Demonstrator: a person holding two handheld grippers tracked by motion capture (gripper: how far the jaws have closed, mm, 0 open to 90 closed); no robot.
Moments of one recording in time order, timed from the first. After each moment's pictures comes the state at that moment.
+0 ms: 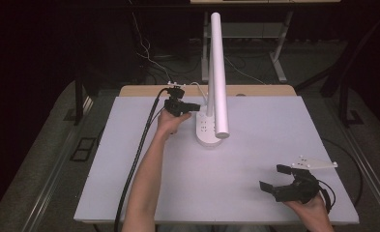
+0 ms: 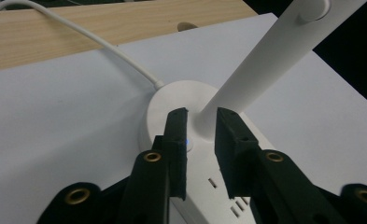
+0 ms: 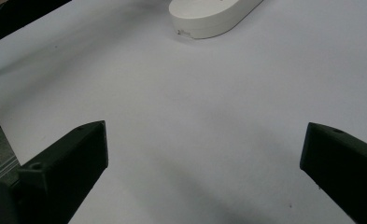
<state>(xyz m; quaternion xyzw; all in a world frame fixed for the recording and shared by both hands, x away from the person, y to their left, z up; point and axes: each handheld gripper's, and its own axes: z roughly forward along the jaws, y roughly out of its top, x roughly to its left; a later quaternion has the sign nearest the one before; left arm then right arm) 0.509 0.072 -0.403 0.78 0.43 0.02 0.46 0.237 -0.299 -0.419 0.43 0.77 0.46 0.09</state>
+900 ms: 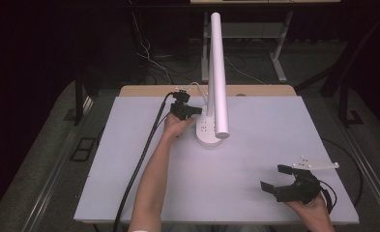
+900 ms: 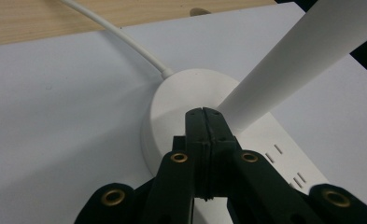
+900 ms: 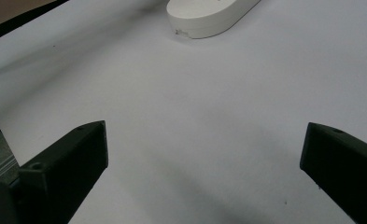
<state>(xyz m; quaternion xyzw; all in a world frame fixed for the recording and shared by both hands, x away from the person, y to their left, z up) 0.514 0.053 -0.427 0.77 0.45 0.03 0.45 0.236 -0.301 -0.418 0.43 0.77 0.46 0.09</state>
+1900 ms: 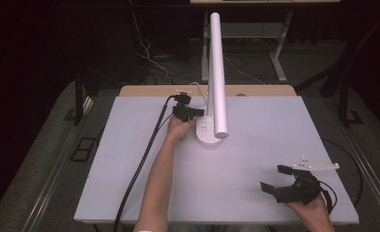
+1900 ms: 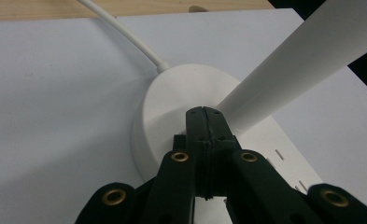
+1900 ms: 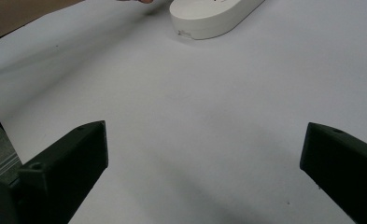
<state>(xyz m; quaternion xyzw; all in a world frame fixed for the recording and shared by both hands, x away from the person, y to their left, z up) 0.514 0.050 -0.440 0.75 0.46 0.01 0.47 0.233 -0.300 -0.417 0.43 0.77 0.46 0.09</state>
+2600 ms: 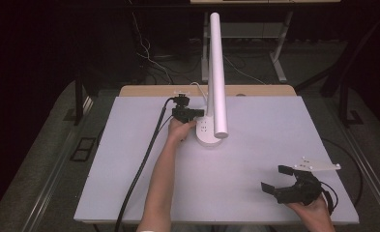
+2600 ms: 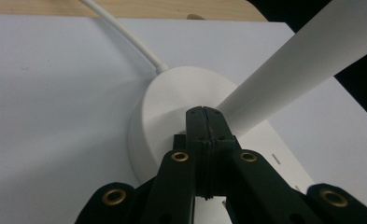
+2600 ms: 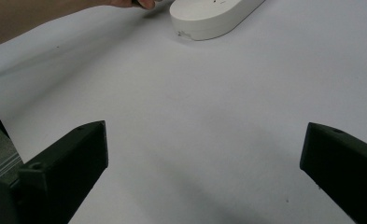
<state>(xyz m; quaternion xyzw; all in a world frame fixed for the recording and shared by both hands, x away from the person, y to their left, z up) 0.512 0.052 -0.446 0.74 0.47 0.00 0.48 0.231 -0.301 -0.416 0.43 0.77 0.46 0.09</state>
